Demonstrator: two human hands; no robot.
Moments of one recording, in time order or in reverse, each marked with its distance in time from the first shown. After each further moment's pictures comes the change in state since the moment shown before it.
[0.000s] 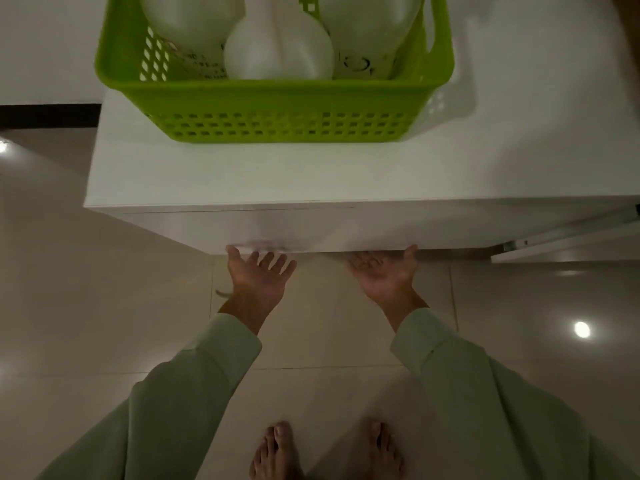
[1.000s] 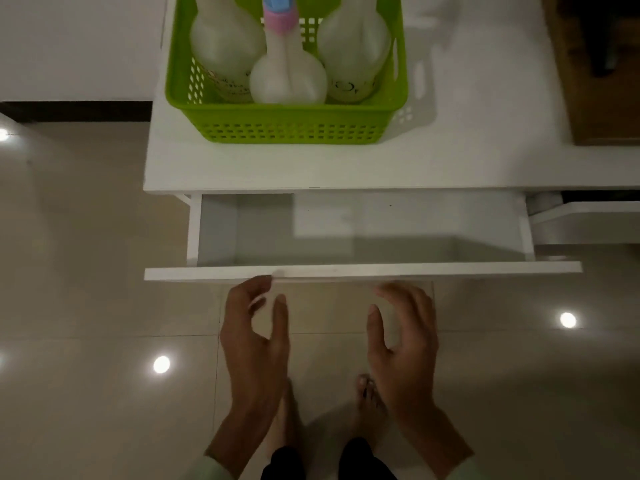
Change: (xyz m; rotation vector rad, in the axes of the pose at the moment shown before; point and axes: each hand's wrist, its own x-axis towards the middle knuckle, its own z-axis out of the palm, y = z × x) left_hand -0.228 -0.039 -0.054 1.158 0.004 1.043; right_hand -0.244 0.043 -0.044 -1.598 -0.040 -1.365
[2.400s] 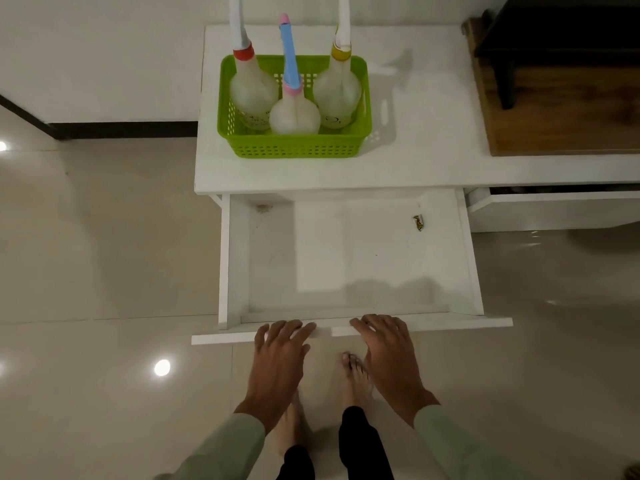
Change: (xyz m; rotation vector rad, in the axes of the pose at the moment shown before) left_hand -0.086 0.010 -0.065 0.829 -0.676 0.225; right_hand -0.080 -0.026 -0.068 -0.514 -0.474 -0.085
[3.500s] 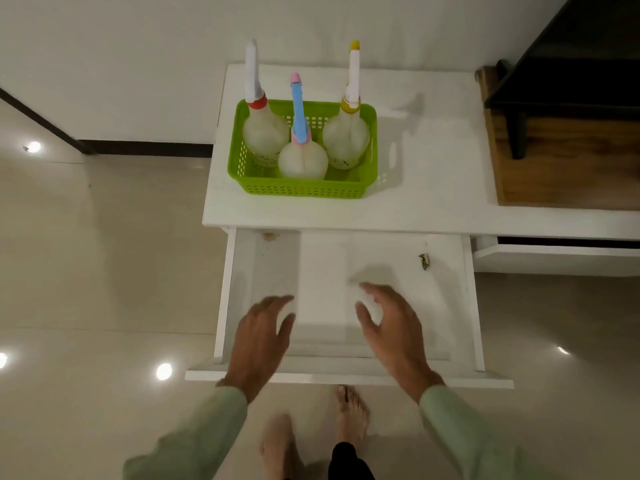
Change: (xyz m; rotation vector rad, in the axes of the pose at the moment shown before) left_hand 0.069 0.004 -0.077 -0.268 0.255 -0.073; right_hand 0.110 0.001 -0.081 0.350 0.051 0.118
